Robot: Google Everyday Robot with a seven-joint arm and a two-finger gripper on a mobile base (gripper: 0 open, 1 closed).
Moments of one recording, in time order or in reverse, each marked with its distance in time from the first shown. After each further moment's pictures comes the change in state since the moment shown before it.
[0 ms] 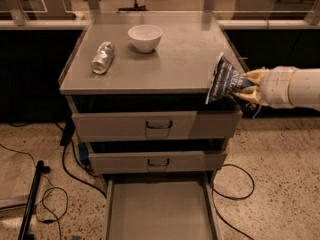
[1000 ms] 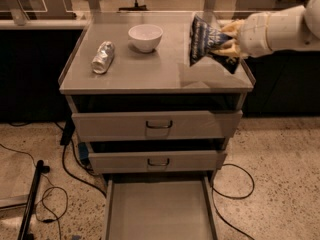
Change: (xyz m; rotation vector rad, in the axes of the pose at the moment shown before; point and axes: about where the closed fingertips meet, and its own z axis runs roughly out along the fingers) arm -0.087 -0.088 0.044 -0.058 -0.104 -0.217
